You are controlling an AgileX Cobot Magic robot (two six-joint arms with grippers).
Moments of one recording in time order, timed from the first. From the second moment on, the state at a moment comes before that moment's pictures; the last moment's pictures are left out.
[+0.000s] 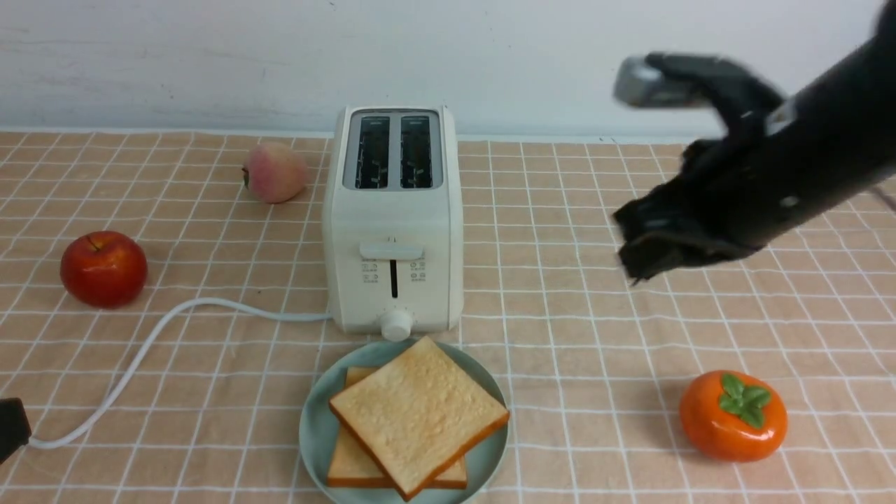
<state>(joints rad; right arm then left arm) 0.38 1.37 -1.37 0.27 0.99 -0.08 -0.33 0.34 -0.51 0.03 0.61 -0.43</state>
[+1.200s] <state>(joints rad) 0.38 0.14 -0.28 -1.02 0.18 0.89 -0.33 0.34 -0.51 0.03 0.59 -0.43</state>
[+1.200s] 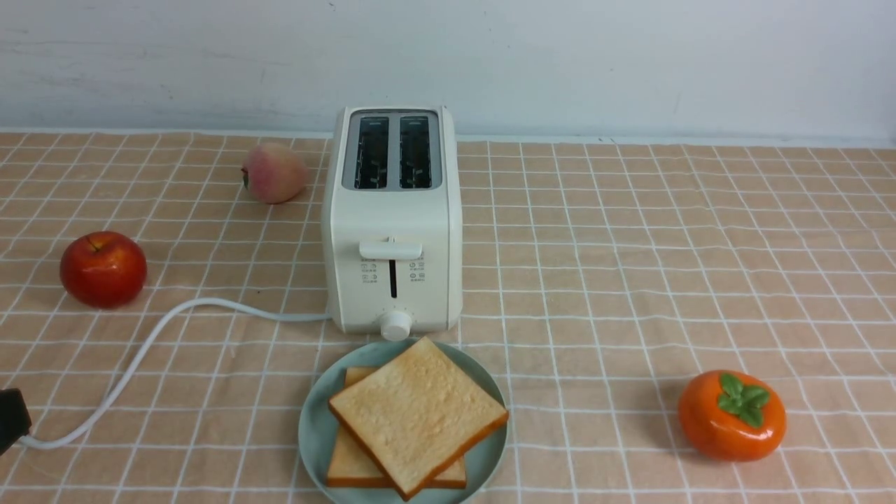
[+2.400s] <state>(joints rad) 0.38 0.14 -0.28 -1.11 0.17 0.89 -0.10 -0.01 0.03 -0.02 0.38 -0.30</state>
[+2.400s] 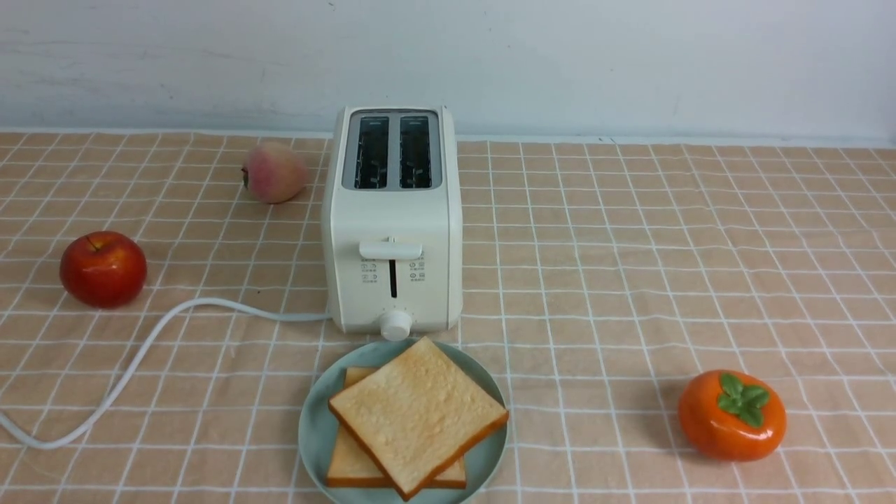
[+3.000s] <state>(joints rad) 0.38 0.14 -0.28 -0.81 0.16 0.69 -0.10 -0.01 0.03 -0.02 0.38 -0.30</state>
